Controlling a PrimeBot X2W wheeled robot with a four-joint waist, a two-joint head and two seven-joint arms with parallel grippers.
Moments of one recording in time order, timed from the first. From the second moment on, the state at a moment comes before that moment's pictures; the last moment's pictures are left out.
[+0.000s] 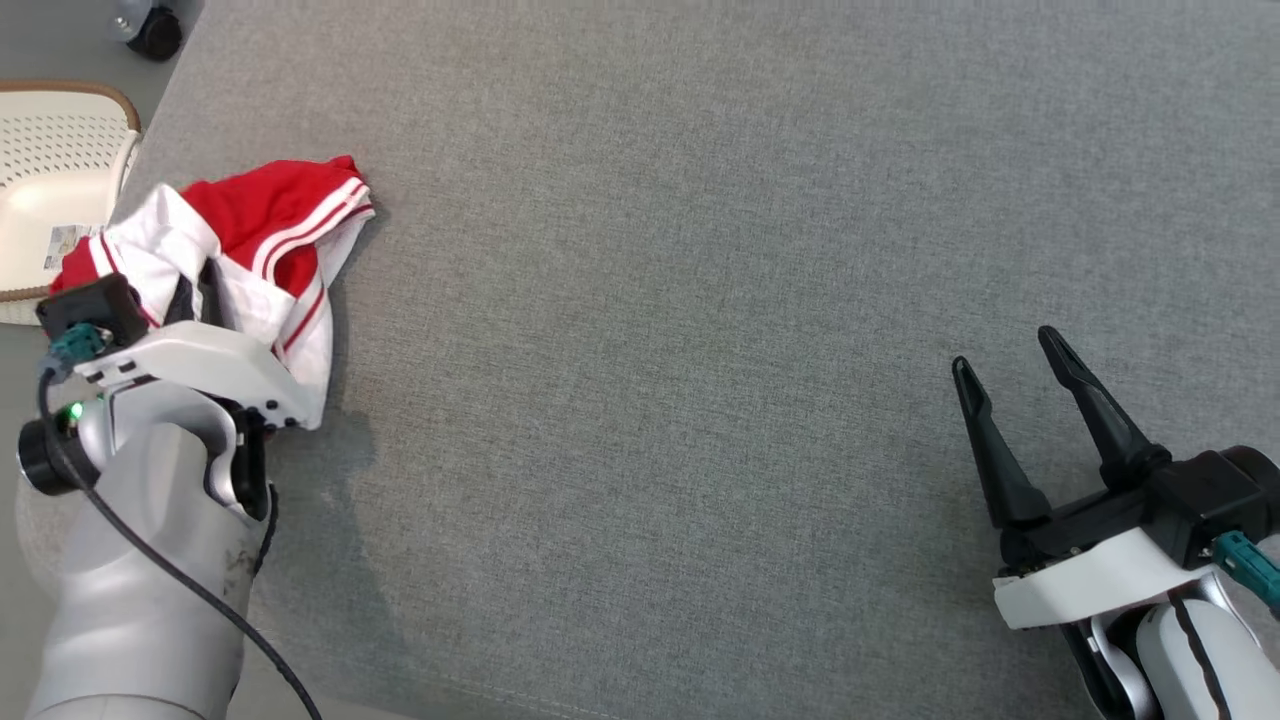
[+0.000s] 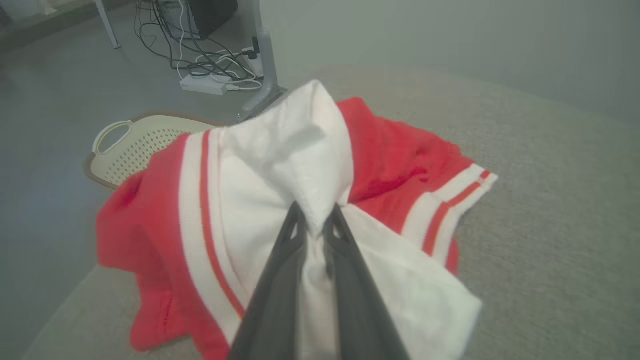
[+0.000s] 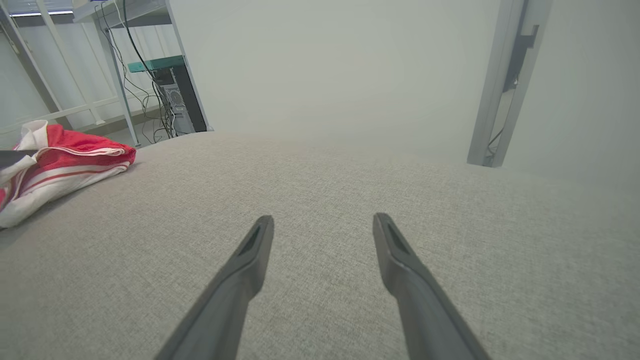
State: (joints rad) left arm -0.79 0.15 -0.05 1.08 -0.43 0.04 -0.26; right arm -0.21 -0.25 0.25 0.08 0.23 0.13 -0.26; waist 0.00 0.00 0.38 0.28
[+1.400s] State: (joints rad) left arm -0.31 0.06 -0.15 0.22 -0.13 -0.11 -0.26; right arm -0.11 -0.11 0.17 0.03 0.25 0.13 -0.26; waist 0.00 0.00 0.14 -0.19
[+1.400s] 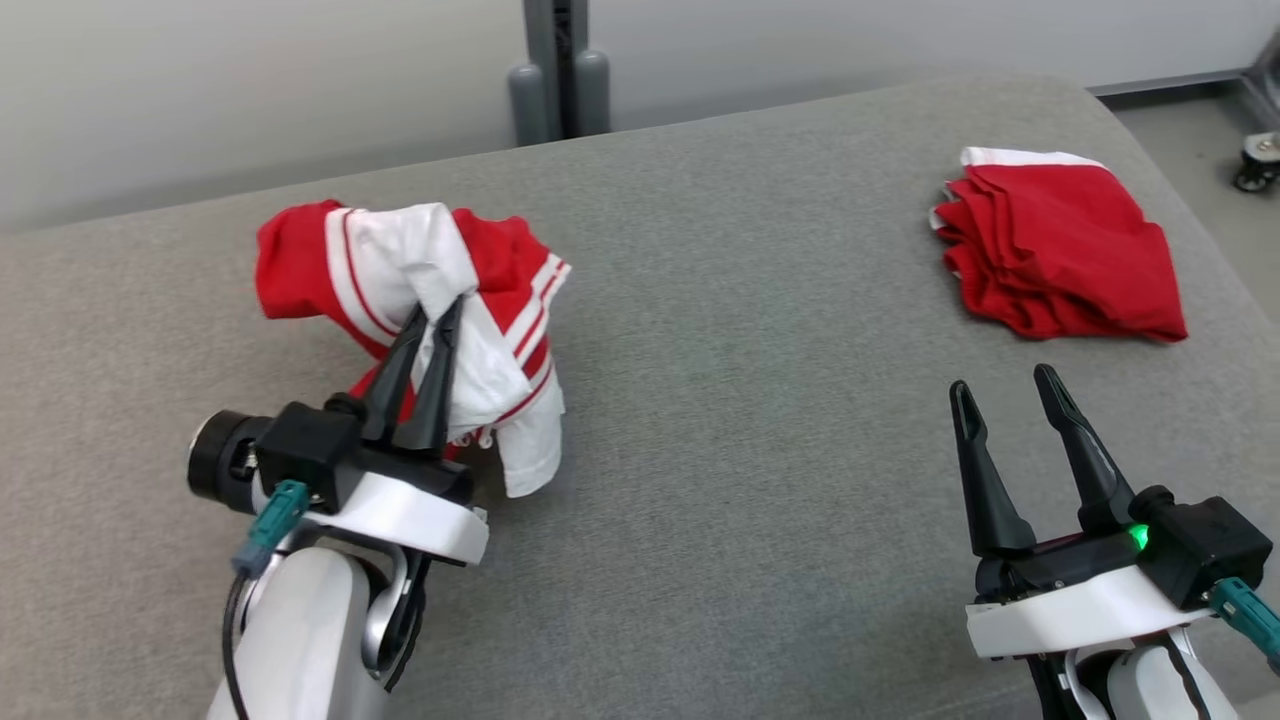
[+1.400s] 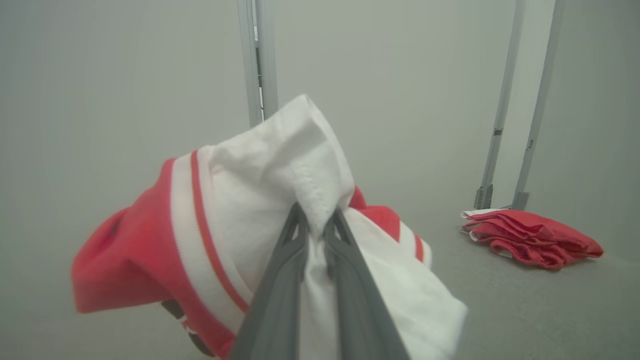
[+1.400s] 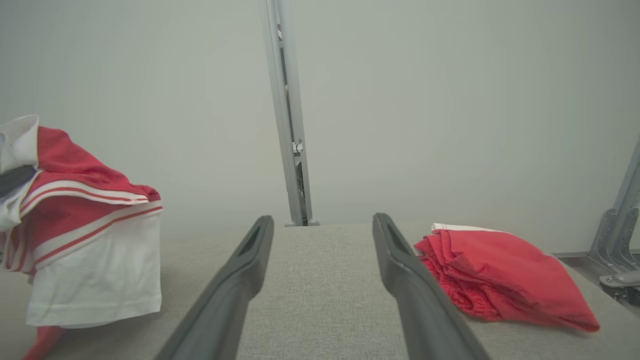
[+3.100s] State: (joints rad) left arm -0.06 0.05 -0.04 0.09 -0.19 0.04 -0.26; right arm -0.09 -0.05 0.13 0.13 0.24 0.13 -0.26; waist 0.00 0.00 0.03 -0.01
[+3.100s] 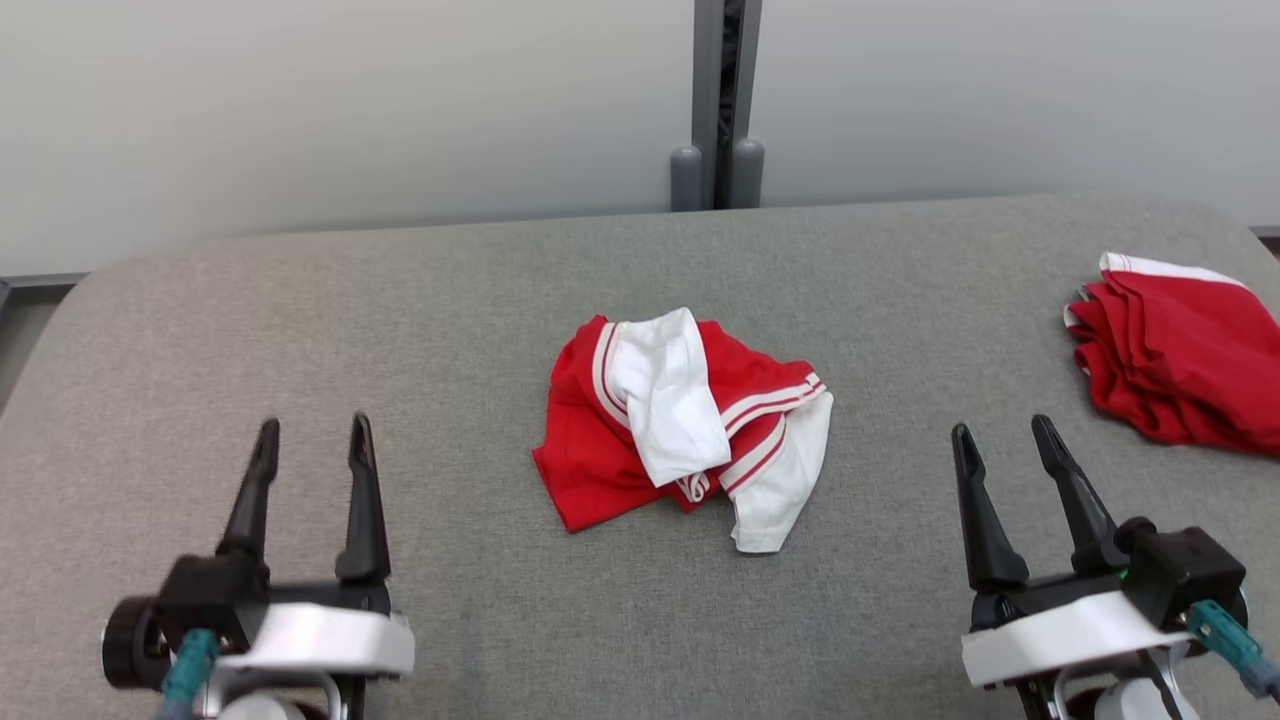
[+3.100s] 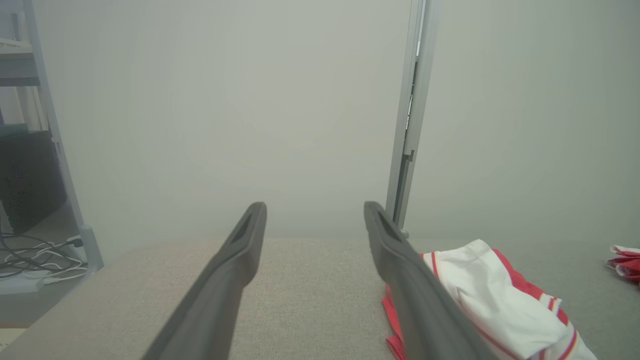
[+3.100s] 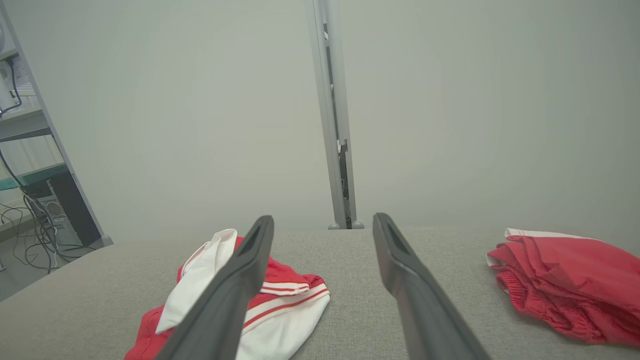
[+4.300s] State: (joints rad) left arm 0.08 0.05 -0.11 0.15 -0.11 0.05 -0.26; right arm 0.04 -0.06 0.11 0.12 0.26 0.13 -0.26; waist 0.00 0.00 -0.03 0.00
